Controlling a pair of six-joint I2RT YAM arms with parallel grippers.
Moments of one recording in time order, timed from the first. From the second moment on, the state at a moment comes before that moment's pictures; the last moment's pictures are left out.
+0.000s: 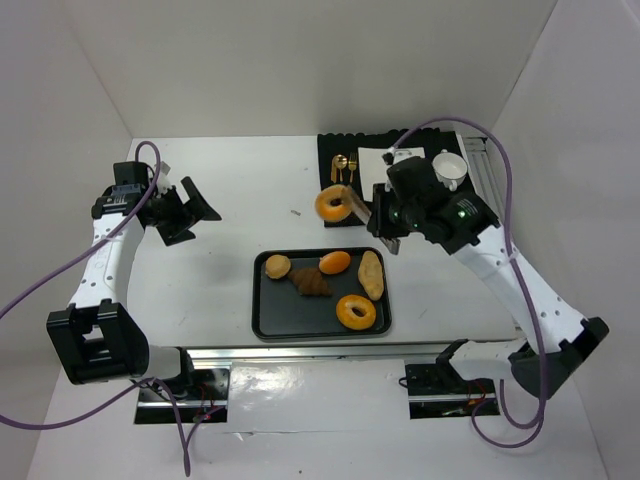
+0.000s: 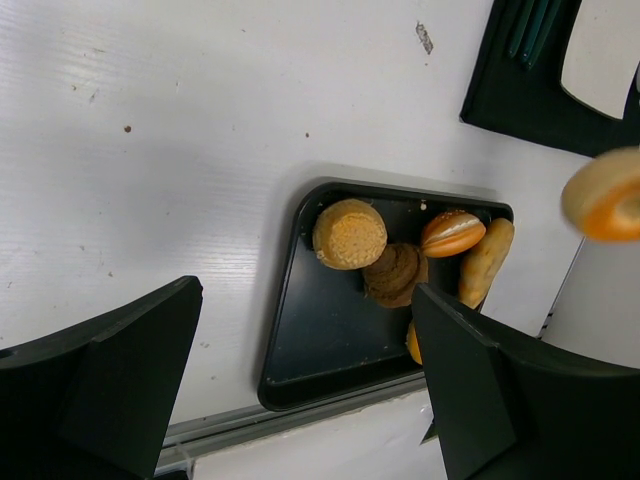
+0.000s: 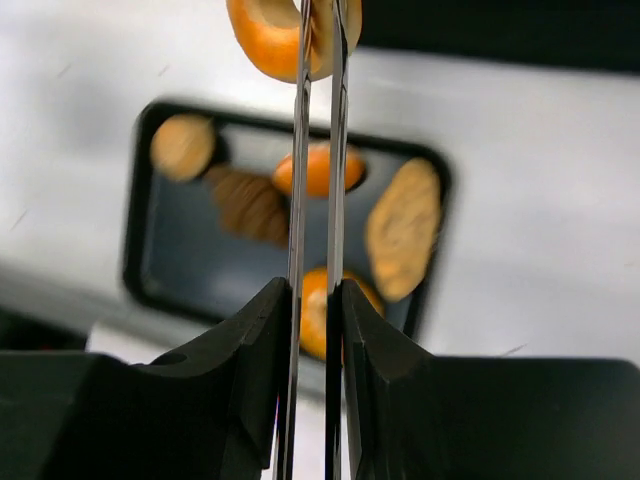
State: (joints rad) left arm 0.20 1.36 1.21 -0.82 0.46 -0.43; right arm 0.63 1.23 1.47 -1.01 0.06 0.45
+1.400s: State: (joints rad) left arm 0.20 1.36 1.21 -0.81 0.47 -0.43; right arm -0.01 1.69 1.31 -0.32 -0.16 0.48
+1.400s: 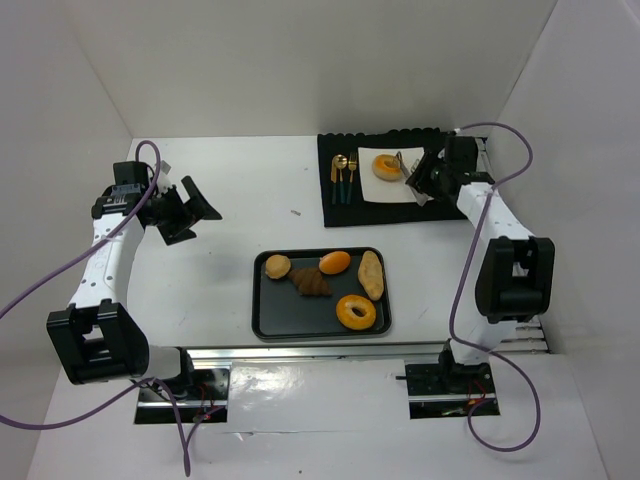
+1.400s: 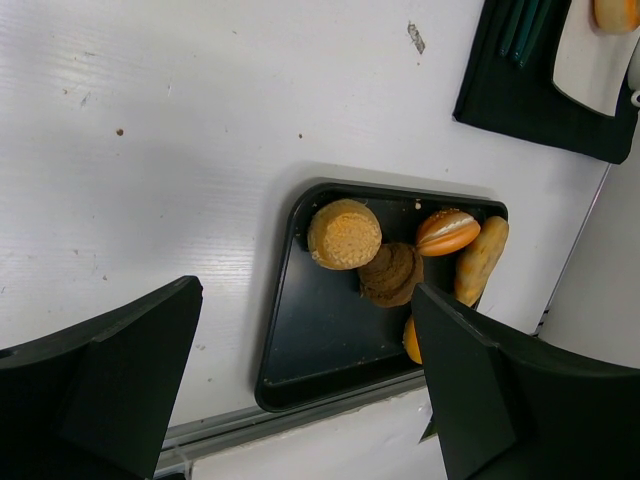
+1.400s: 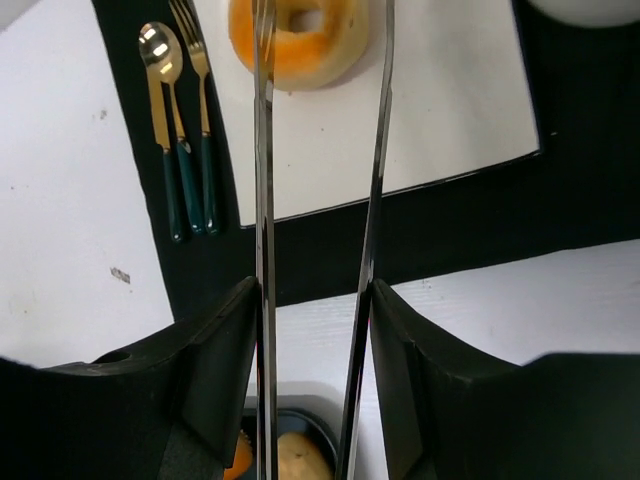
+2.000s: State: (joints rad) left arm 0.20 1.35 1.21 -0.81 0.47 -0.43; right arm 0.37 1.03 1.05 -0.71 -0.28 0.30
